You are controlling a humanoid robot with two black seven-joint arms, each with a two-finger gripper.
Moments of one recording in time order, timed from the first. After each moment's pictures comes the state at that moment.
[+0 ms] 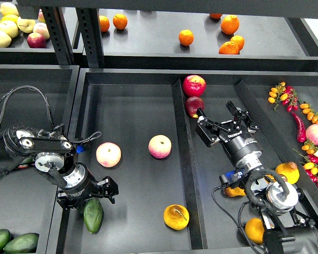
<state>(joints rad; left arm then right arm) -1.13 0.24 0.50 -1.00 0.15 -0.40 0.49 0.13 0.02 1.34 1.29 0.37 0.10 -0.23</state>
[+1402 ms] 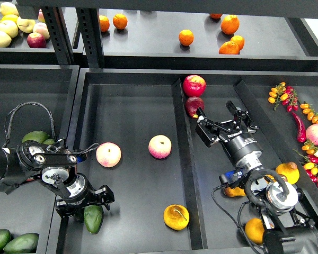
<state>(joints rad) -1.03 0.15 0.53 -0.81 0.14 -0.40 0.49 0.13 0.01 1.34 1.29 0.37 0.10 -0.23</state>
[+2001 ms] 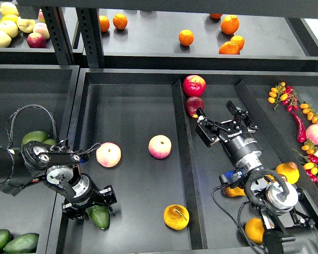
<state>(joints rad) -1.03 0.13 0.54 -0.79 0.06 -0.40 0.49 0.13 0.01 1.34 1.29 0.37 0.11 -0.23</state>
